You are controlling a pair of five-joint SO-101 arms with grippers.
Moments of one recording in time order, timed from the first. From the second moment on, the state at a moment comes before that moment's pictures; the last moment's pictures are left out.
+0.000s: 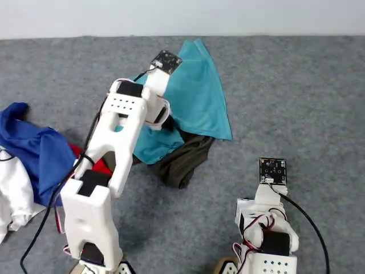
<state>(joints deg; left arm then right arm) 9.4 27.4 -14.8 70.3 -10.4 2.9 -103.4 95.6 74.7 0.5</state>
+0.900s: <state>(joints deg) -30.9 -0.8 -41.3 86.5 -28.4 2.9 -103.4 95.6 74.7 0.5</state>
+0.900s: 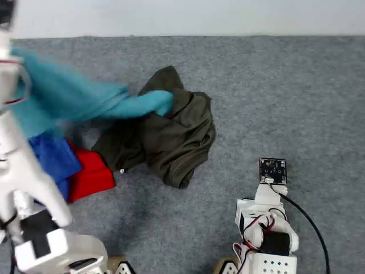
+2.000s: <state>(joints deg) -56.3 -8.4 -43.5 99.4 -27.4 2.9 -103.4 95.6 74.7 0.5</state>
